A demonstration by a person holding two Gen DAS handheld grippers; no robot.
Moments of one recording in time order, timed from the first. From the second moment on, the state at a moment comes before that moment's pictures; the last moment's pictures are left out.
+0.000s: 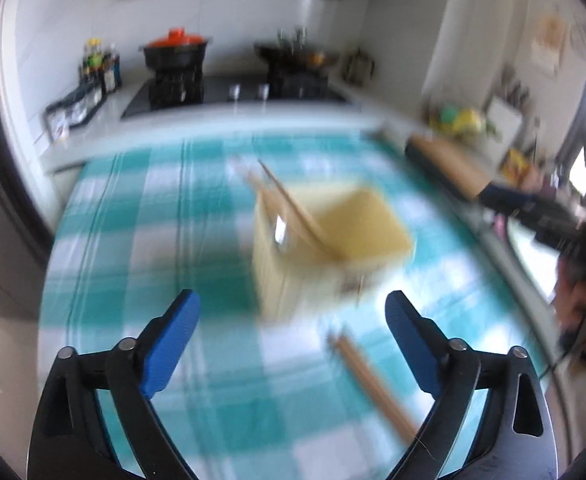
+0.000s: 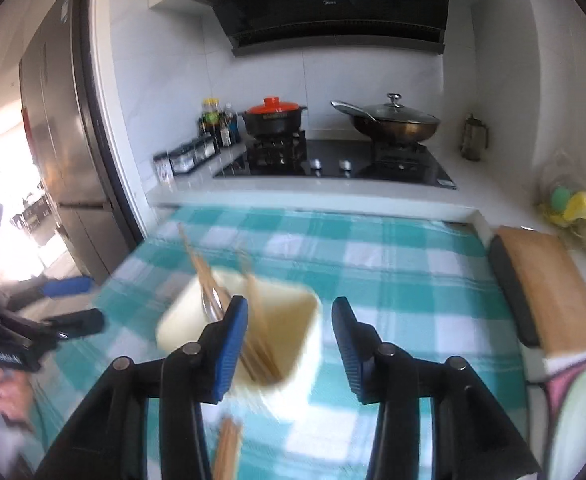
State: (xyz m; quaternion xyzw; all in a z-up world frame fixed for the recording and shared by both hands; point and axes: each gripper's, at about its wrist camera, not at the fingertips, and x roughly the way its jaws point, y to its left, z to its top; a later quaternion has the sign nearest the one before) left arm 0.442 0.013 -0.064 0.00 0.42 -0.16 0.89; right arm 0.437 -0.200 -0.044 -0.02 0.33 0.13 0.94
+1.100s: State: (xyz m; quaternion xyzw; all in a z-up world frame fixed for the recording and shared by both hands) left arm 0.358 -0.012 -0.236 0.01 0.47 -0.03 0.88; right arm 0.298 -0.242 -0.245 -0.02 0.43 0.02 0.90
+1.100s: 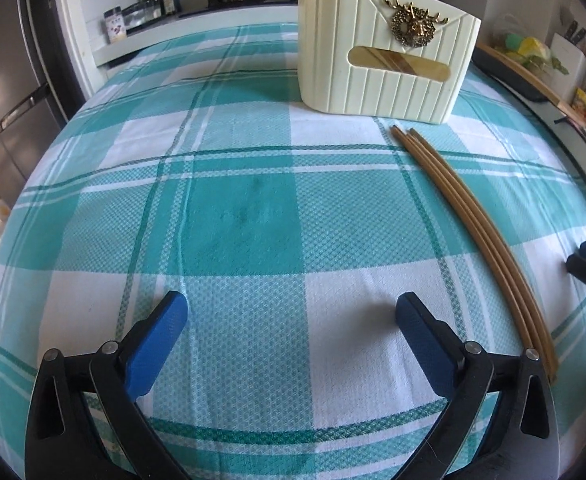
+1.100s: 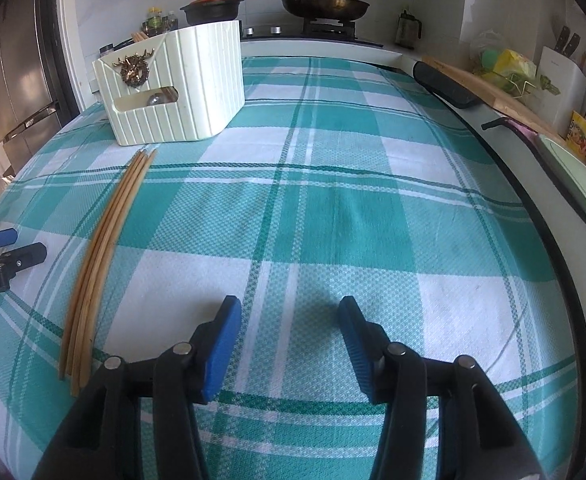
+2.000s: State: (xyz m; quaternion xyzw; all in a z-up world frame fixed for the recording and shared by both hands) left arm 0.371 -0.088 -0.223 -0.02 0.47 -0.05 0.88; right arm 0.299 -0.242 -0.245 -0.02 0.43 0.02 0.90
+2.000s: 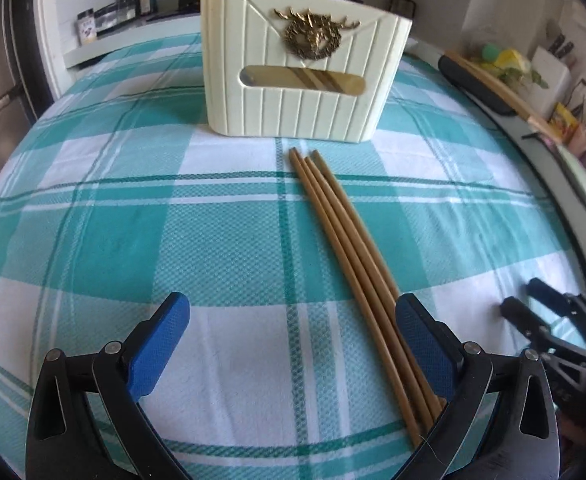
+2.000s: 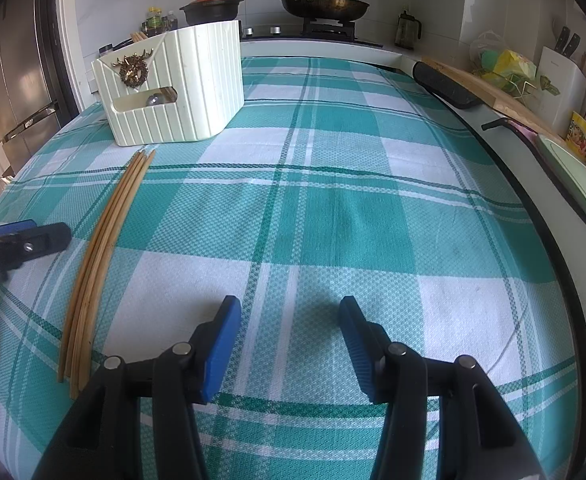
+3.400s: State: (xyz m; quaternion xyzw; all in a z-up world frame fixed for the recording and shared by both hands) left arm 0.355 -0.071 -0.223 0.02 0.46 -0.08 0.88; right arm 0.332 -0.152 -0.238 -0.06 0.50 0.15 0.85
